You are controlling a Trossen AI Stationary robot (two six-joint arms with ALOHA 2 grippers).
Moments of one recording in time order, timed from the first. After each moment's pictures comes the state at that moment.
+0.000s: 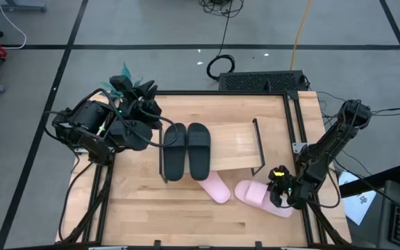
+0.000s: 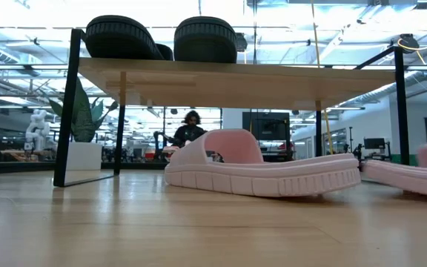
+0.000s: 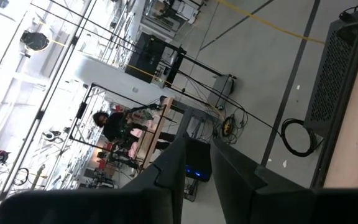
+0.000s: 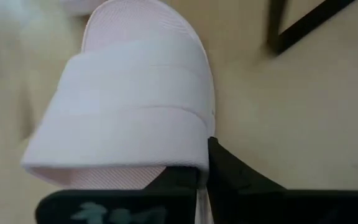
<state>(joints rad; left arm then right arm) -0.32 1.68 2.35 -1.54 -1.38 0.19 1.01 1.15 0.36 -0.35 0.50 1.48</state>
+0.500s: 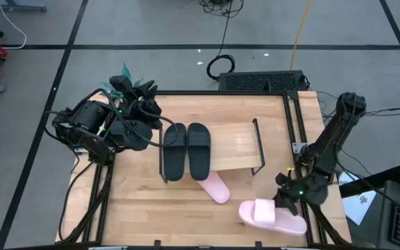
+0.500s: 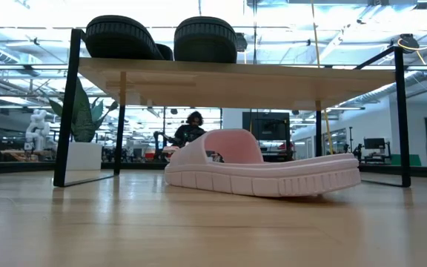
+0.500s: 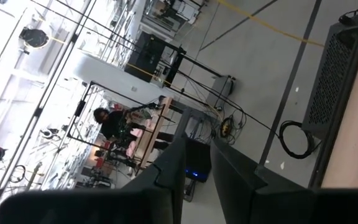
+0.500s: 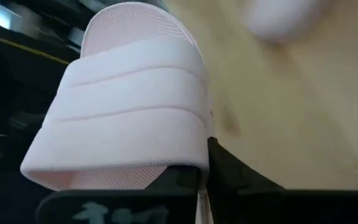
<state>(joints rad) -0.32 1.68 2.35 -1.54 -1.38 0.17 1.08 0.90 0.36 0.02 0.52 1.41</state>
